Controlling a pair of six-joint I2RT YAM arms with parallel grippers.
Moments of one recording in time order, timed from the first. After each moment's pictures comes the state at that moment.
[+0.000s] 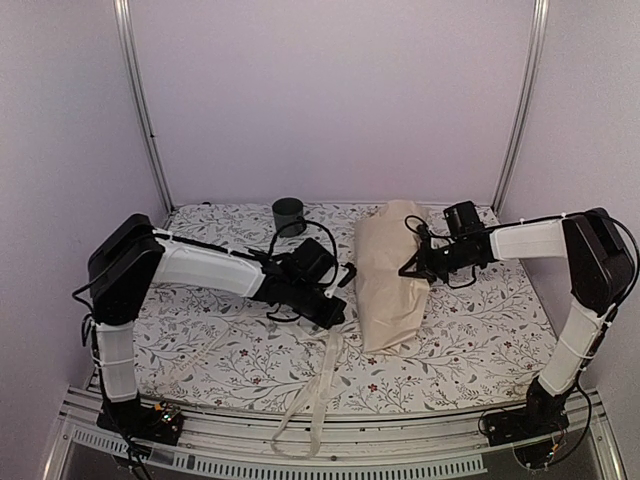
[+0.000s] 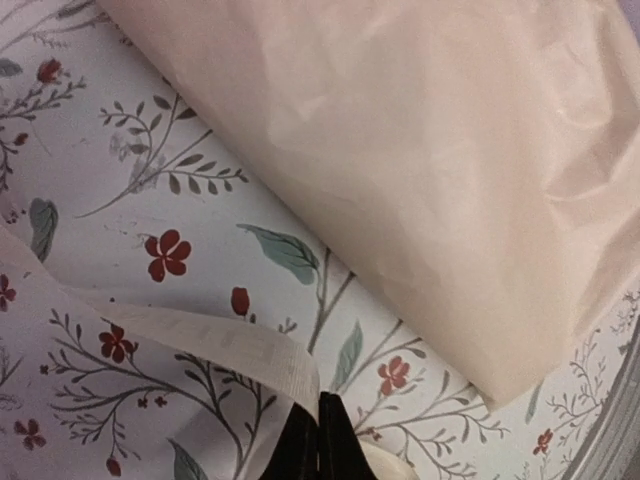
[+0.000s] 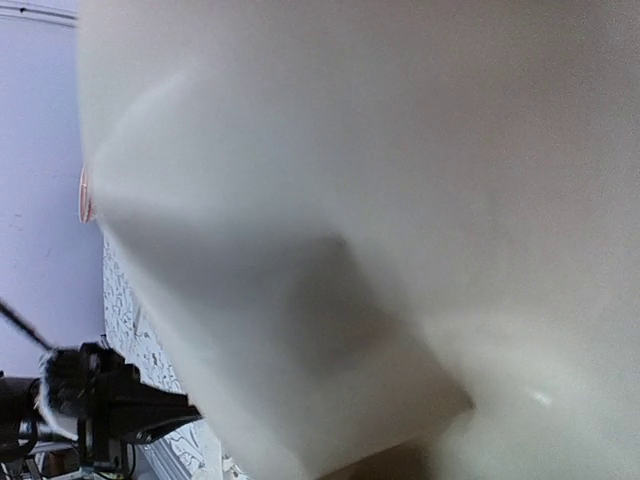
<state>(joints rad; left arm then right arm) -0.94 2.04 1.31 -0.22 0.16 -0.31 0.36 1.78 1.04 -0.15 -0.56 0.53</state>
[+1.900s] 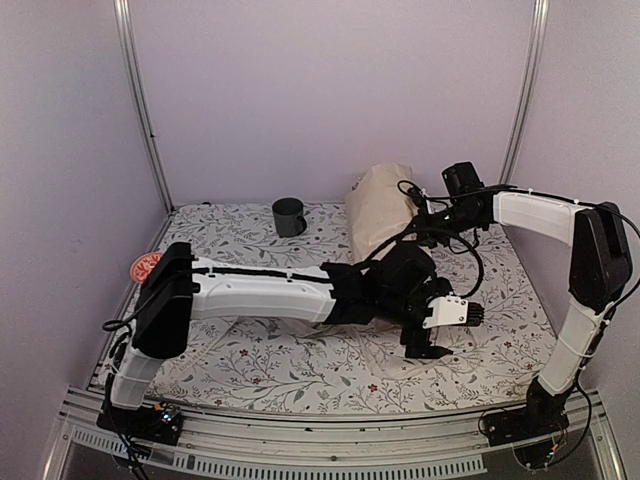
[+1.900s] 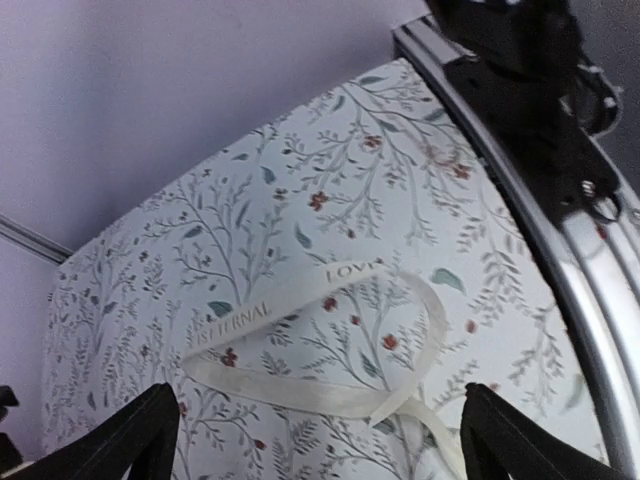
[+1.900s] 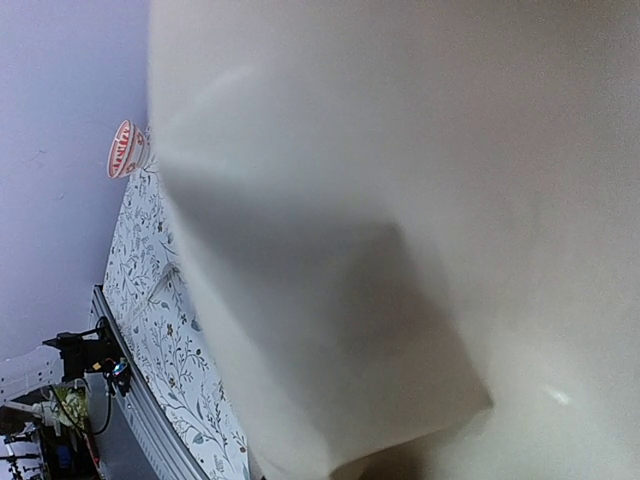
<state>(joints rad) -1.25 2.28 1.90 -0.18 0.19 0.65 0.35 1.80 1.39 -0.49 -0.62 0.27</state>
